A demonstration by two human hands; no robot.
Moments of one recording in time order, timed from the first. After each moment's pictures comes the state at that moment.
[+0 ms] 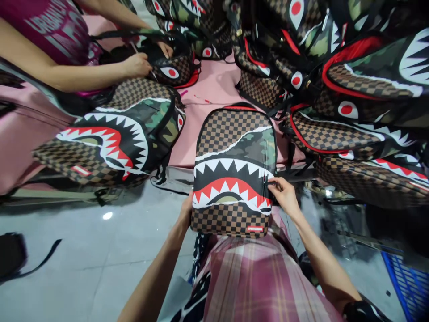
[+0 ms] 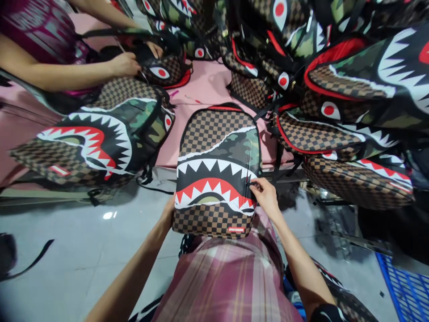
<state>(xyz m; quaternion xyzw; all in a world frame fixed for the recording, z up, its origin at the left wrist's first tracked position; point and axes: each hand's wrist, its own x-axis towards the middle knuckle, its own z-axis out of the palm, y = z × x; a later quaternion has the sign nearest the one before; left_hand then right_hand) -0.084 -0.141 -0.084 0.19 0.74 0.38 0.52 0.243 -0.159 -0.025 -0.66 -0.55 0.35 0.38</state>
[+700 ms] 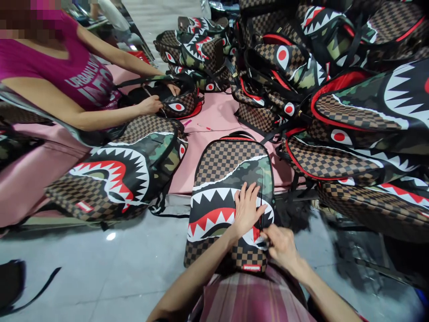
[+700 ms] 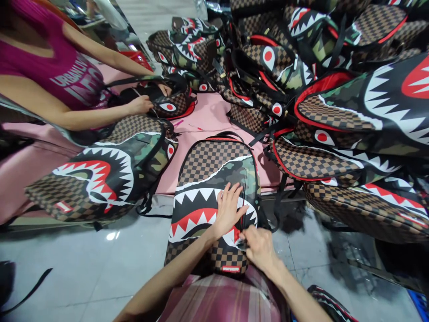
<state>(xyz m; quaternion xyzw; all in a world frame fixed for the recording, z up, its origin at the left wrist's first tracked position) 0.107 -0.094 -0.005 0.63 0.46 0.39 0.48 0.239 -0.200 -0.029 -0.55 -0.77 0.15 0.27</state>
